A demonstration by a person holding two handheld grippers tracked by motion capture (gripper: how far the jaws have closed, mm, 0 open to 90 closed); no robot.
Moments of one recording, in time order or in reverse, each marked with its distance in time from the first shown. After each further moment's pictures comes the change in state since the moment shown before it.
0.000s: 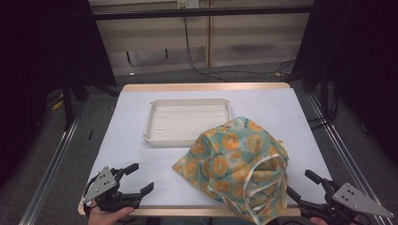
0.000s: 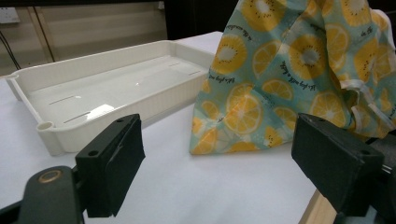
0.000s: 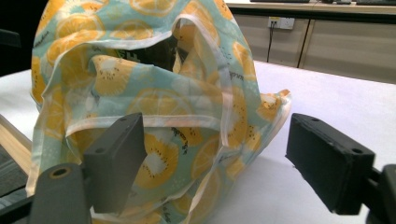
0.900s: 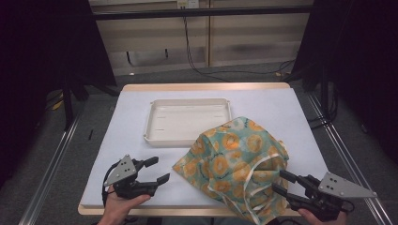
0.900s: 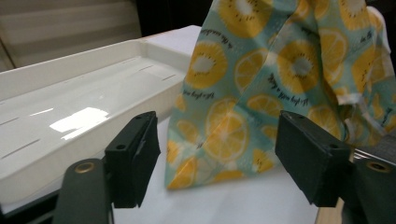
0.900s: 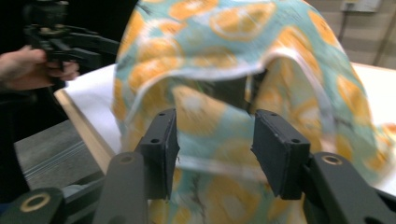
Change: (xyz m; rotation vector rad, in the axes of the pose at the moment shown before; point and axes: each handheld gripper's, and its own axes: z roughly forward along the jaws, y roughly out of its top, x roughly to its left) left arm -0.003 0.022 0.050 0.041 -0.114 0.030; right arm 0.018 0.035 0.023 0.065 0.254 0.015
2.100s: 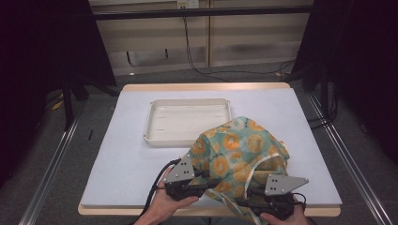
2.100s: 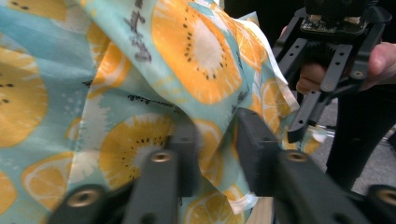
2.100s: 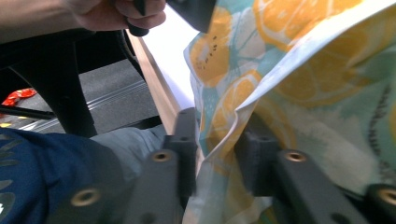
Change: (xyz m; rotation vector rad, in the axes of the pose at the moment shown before) left arm -0.073 0.043 0.090 0.084 -0.312 0.125; right arm 0.034 -0.015 0.079 0.240 0.313 -0.083
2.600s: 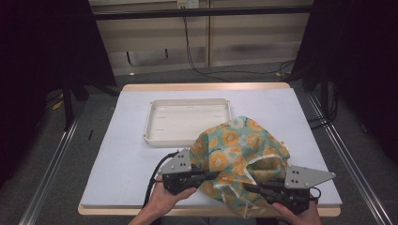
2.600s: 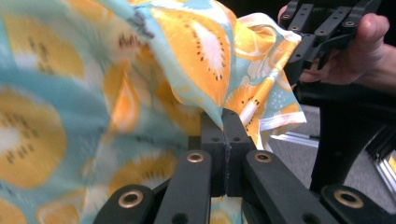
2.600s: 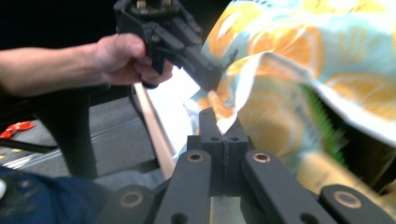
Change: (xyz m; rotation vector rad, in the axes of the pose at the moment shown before) left arm 0.009 0.021 -0.009 -0.067 -0.054 -0.032; right arm 0.000 0.036 -0.038 -0.177 -0.011 -0.044
